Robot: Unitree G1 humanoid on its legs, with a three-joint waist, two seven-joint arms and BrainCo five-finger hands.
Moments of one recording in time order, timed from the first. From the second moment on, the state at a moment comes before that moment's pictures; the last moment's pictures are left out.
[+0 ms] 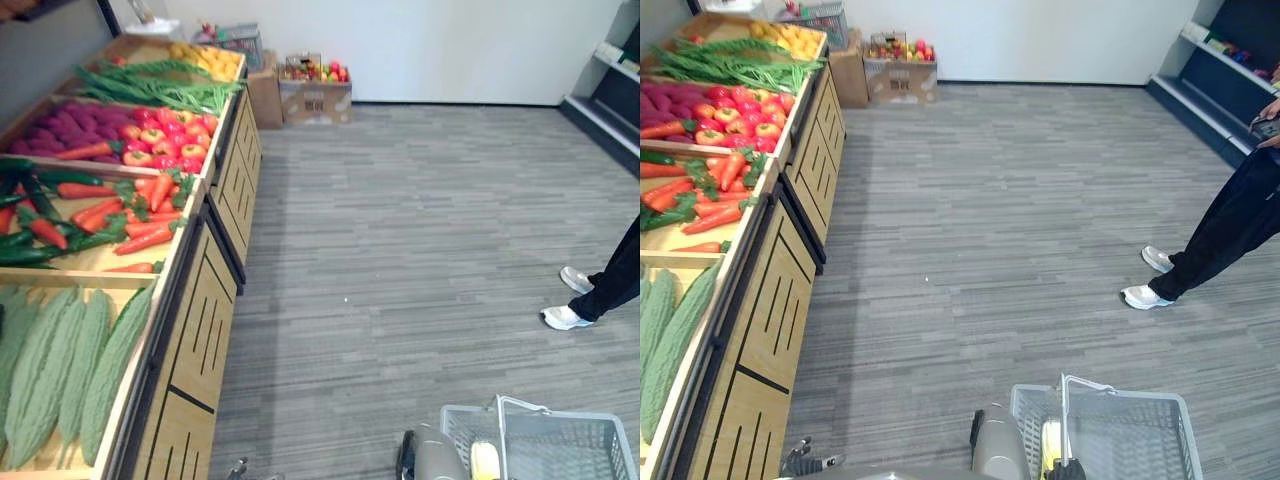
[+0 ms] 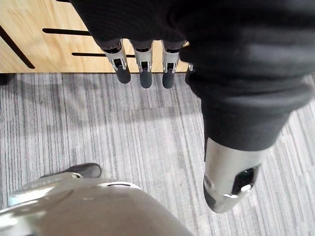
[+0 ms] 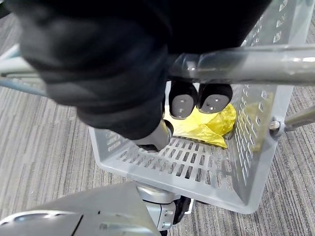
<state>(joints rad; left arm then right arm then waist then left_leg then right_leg) 0.14 0.11 0.16 1.07 0.18 -0.14 0.15 0.13 -0.10 -0.30 1.11 -0.24 -0.12 -0.08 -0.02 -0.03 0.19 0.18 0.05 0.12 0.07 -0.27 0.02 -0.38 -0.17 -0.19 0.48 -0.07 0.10</state>
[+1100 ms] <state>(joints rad) 0.14 0.08 0.27 1.07 0.10 -0.12 0.15 0.11 -0.11 -0.34 1.11 -0.24 -0.11 -0.10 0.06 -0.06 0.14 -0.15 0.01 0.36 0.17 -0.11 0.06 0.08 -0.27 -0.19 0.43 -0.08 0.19</state>
